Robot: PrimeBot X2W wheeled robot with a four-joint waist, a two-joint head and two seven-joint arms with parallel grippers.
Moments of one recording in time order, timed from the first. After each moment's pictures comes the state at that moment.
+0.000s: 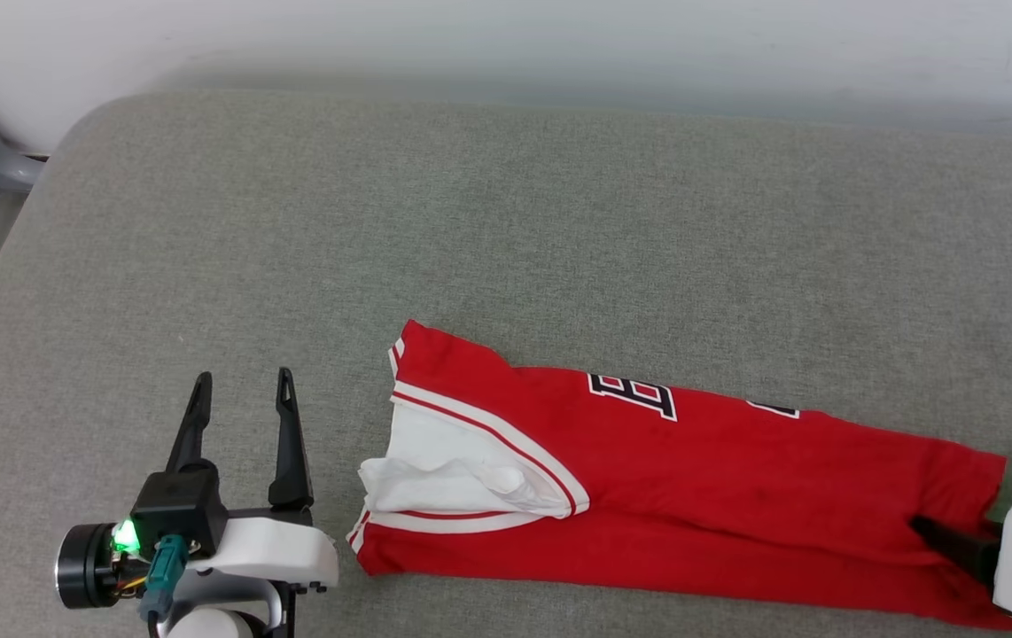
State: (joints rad) left arm -0.09 0.30 -0.30 0.02 -0.31 0.35 -0.26; right arm -0.17 -0.62 0.26 0.33 0.93 0.13 0.61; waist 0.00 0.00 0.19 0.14
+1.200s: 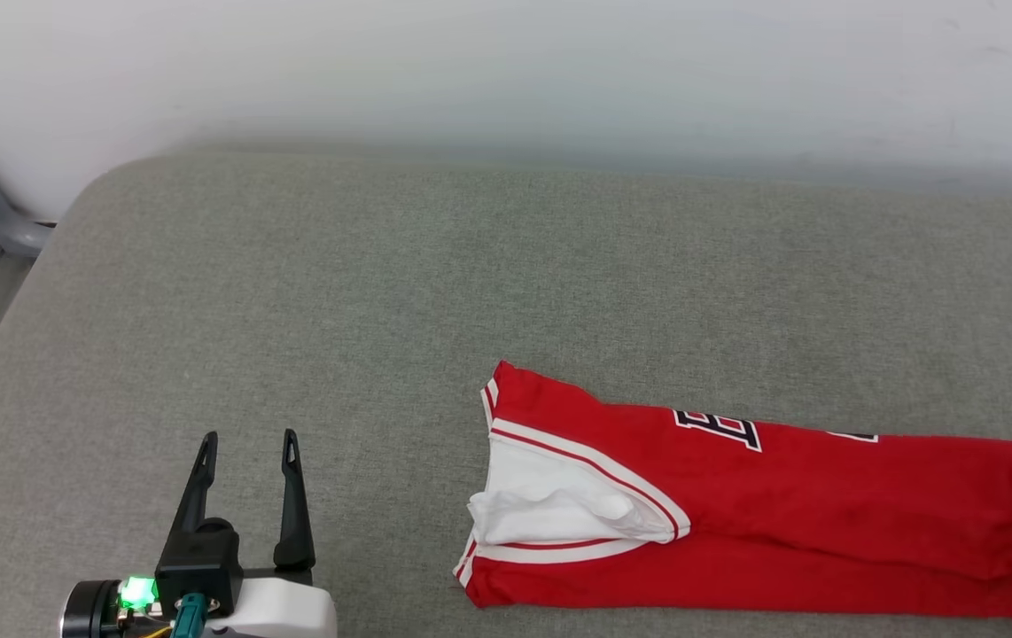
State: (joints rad) left arm 0.04 0.11 -0.08 0.03 -0.03 0.16 -0.26; right arm -0.15 -0.81 0.30 0.40 1.02 0.13 0.41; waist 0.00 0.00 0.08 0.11
